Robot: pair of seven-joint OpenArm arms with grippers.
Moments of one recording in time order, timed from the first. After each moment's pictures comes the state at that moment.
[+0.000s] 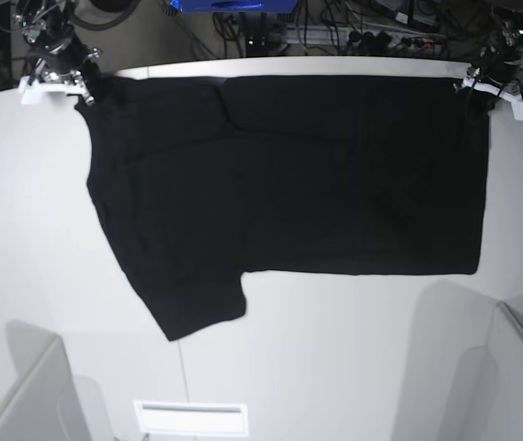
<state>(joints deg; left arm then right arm) 28.3 -8.6 -47.1 89.5 -28.1 -25.6 39.1 -30.8 -2.7 36.8 99.2 50.7 -0.6 -51.9</state>
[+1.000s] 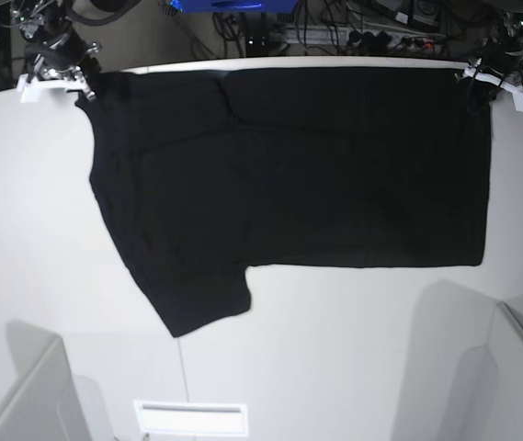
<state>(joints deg) 30.9 -8.9 -47.3 89.7 -28.5 -25.9 38.5 -32.7 -2.9 36.9 103.0 50.6 -0.6 -53.3</state>
